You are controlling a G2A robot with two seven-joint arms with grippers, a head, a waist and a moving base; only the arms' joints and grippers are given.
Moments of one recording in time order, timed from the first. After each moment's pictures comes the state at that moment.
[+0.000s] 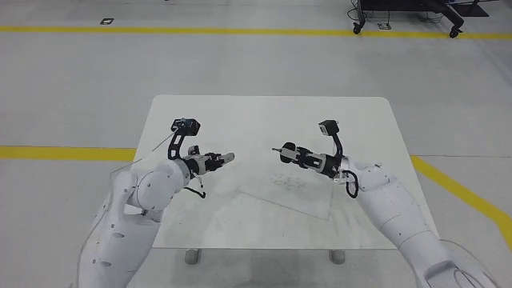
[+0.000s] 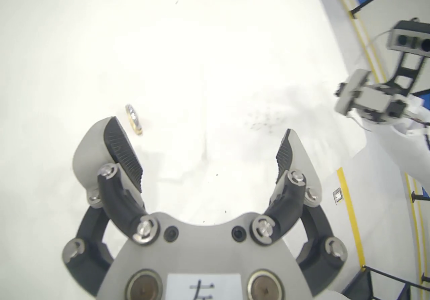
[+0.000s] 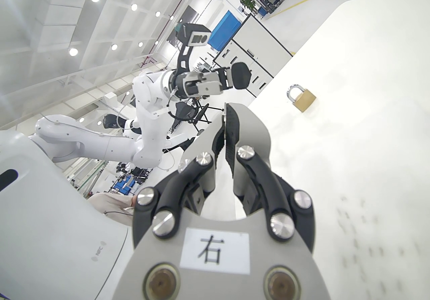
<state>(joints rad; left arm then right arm) 1.29 -1.19 -1.26 -1.81 0.80 0.21 -1.02 -1.06 -1.18 1.03 -1.00 0.34 -0.94 0.88</state>
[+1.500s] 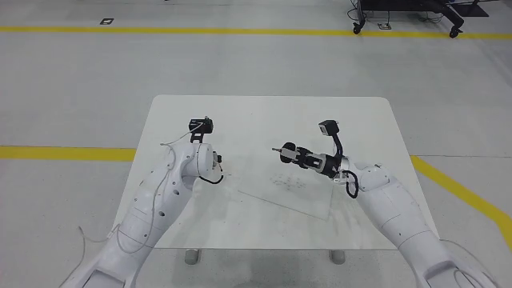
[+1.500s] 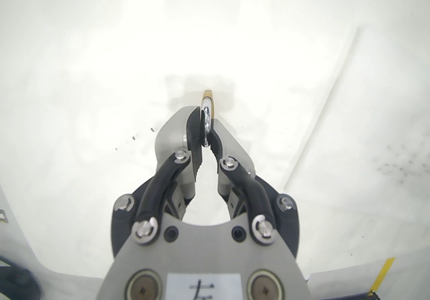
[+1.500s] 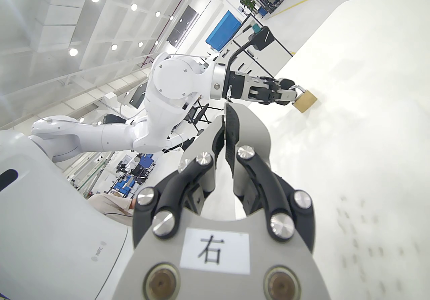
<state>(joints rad) 0.96 -1.28 -0.95 -1.36 1.04 0.42 -1.15 -1.06 -1.18 1.03 -1.00 0.34 -0.94 0.88</state>
